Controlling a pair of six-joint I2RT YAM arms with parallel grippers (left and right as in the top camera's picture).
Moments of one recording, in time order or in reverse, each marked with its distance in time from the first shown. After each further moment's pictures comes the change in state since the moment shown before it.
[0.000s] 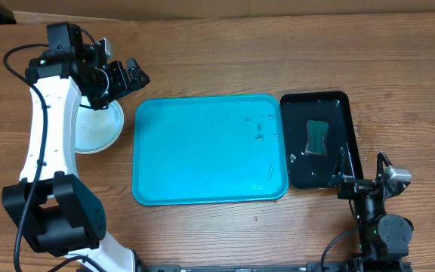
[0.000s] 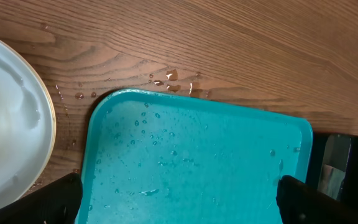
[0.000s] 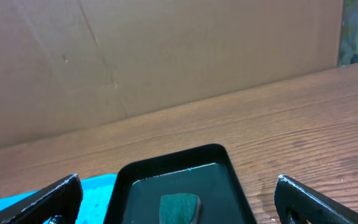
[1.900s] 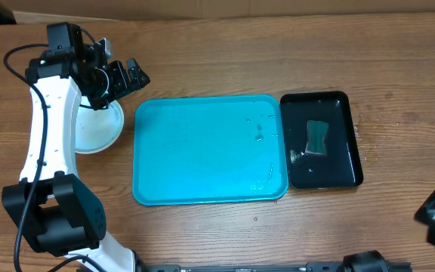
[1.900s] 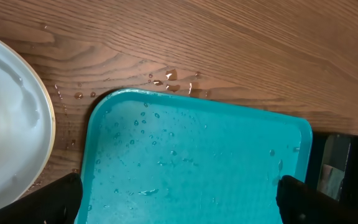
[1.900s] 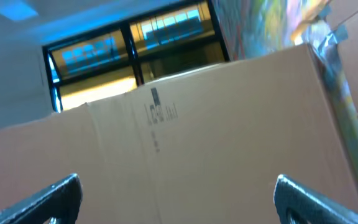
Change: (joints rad) left arm 0.000 0.000 0.000 0.000 0.001 0.000; right arm 0.163 0.215 0.937 -0.180 0.149 -0.033
